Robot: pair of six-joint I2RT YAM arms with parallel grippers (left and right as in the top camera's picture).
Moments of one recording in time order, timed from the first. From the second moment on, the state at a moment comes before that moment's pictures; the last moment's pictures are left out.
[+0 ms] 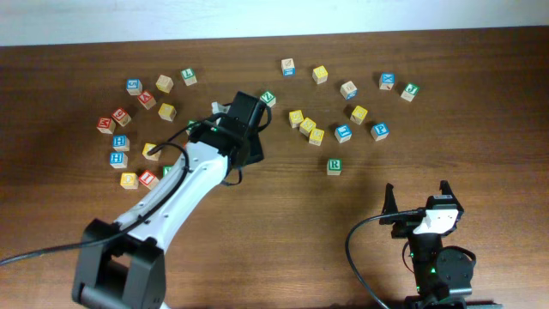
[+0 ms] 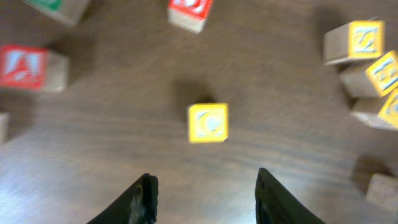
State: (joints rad) left arm -0.48 1.75 1.31 -0.74 -0.17 -0.65; right arm 0.01 0.01 0.01 -0.07 0.04 0.00
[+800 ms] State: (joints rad) left arm -0.48 2.02 1.31 -0.56 -0.20 -0.64; right arm 0.01 0.01 0.01 -0.07 0.04 0.00
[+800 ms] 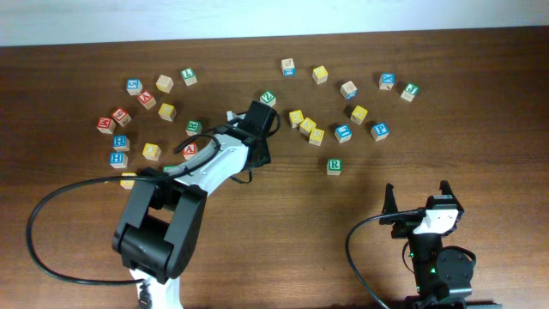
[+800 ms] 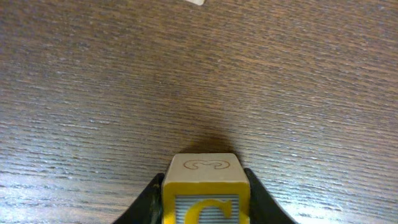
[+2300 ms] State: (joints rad) left arm -0.40 1.77 0.99 -0.63 -0.13 -0.38; right arm 0.01 0.01 0.01 -0.07 0.04 0.00
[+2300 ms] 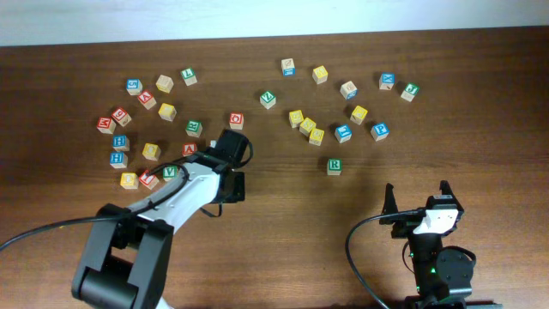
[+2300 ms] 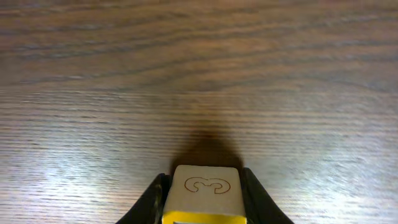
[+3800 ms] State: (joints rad) left arm 0.03 1.73 1.52 -0.98 -0.01 -0.40; right arm 0.01 0.01 0.01 -0.07 0.04 0.00
